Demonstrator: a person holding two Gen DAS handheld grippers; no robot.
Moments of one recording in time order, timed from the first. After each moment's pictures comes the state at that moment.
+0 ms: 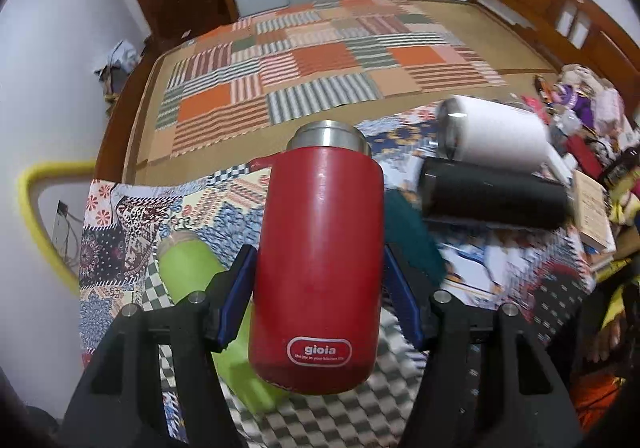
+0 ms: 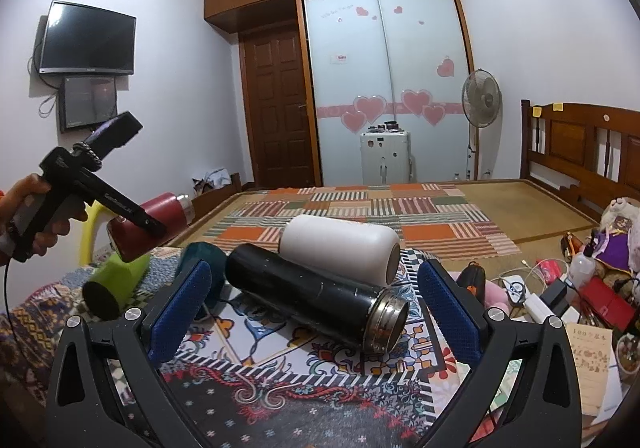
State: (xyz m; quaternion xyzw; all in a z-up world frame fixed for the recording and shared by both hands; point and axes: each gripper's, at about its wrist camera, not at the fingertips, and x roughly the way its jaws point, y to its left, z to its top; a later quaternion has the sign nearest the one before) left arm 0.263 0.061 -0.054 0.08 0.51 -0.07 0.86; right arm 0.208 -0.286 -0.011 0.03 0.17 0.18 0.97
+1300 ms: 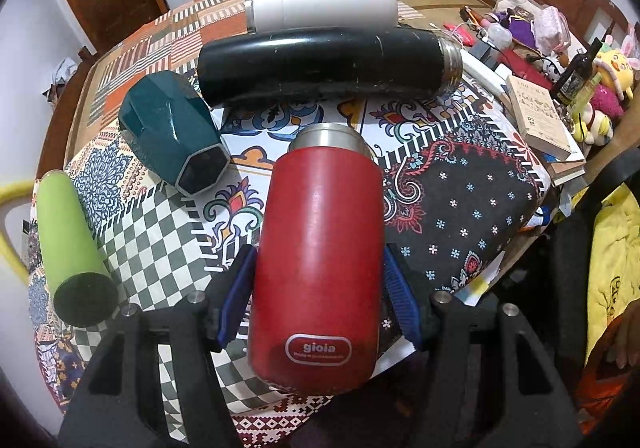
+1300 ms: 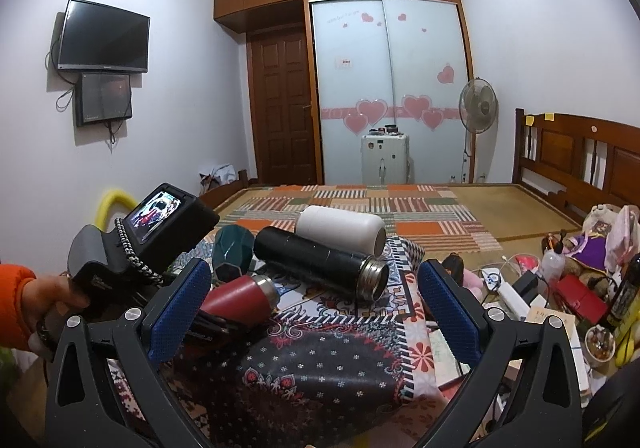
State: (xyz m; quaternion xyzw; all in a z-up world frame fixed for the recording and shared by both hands) left arm 0.169 -0.065 -0.135 0.12 0.53 -0.15 0.82; right arm 0.141 -0.303 -0.002 0.02 0.18 0.18 0.97
